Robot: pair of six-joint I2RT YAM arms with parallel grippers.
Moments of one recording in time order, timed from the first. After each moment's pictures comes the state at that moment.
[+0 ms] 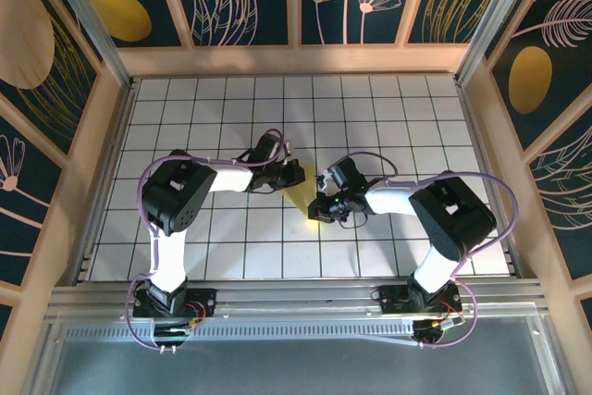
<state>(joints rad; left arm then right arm) -0.60 2.01 1.04 0.14 0.41 -0.79 0.65 1.67 0.70 -0.07 -0.57 0.71</state>
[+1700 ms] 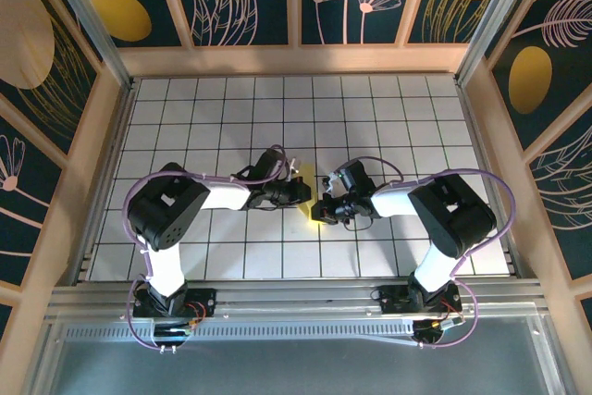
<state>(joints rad) -0.71 1.88 0.87 0.23 0.50 -0.89 0.59 1.69 0.61 0.08 -0.68 0.70</state>
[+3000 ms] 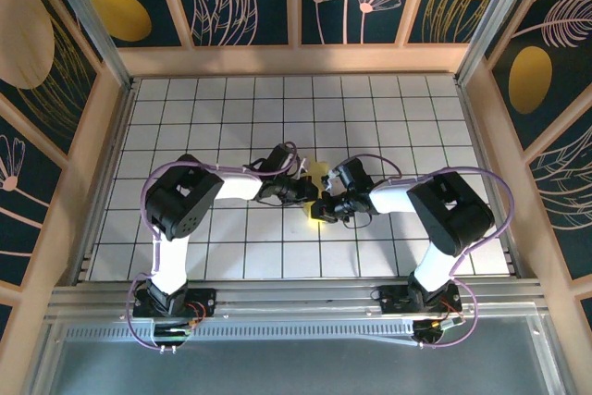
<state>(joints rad) -0.70 2.00 1.04 0.07 0.55 -0.79 0.59 1.71 0.65 0.01 -0.67 0.68</state>
